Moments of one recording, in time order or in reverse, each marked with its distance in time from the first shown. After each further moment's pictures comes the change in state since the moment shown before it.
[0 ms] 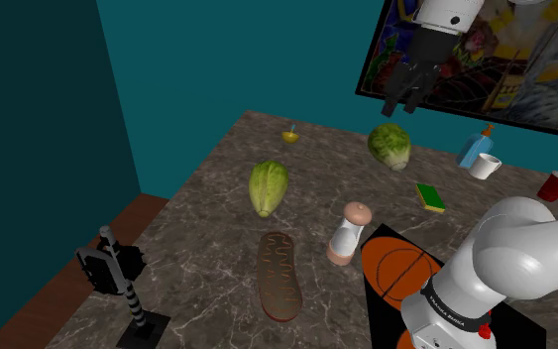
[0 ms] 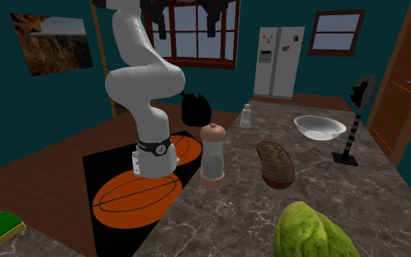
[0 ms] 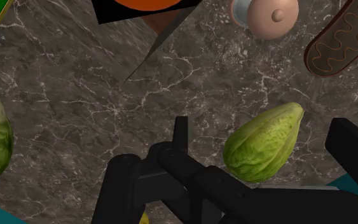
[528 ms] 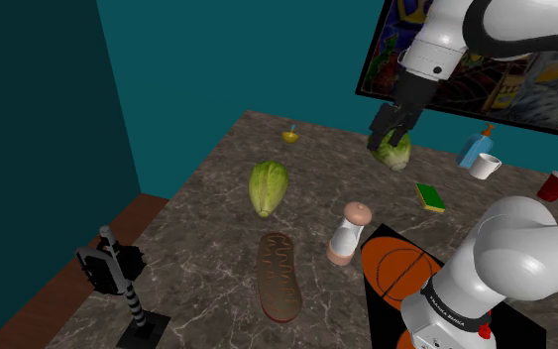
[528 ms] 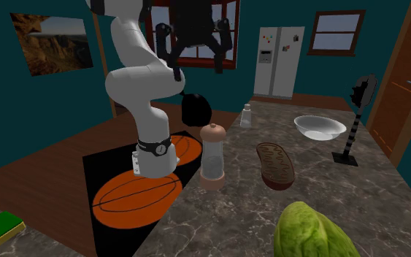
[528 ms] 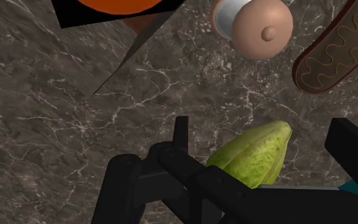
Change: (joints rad) arm 0.029 -0.105 0.009 -0.257 0.061 0.178 -0.002
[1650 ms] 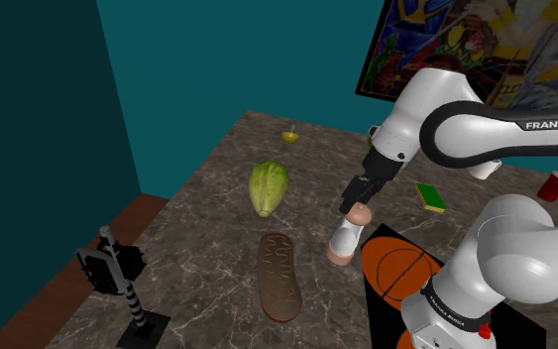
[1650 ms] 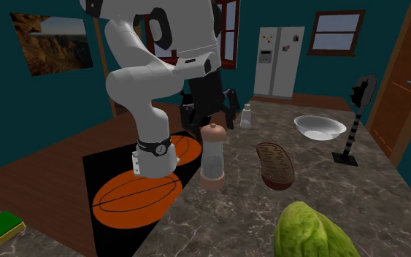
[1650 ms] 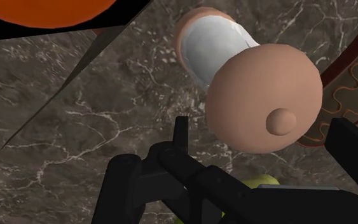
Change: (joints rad) arm 0.097 -0.048 0.039 -0.437 0.147 0.439 -0.029
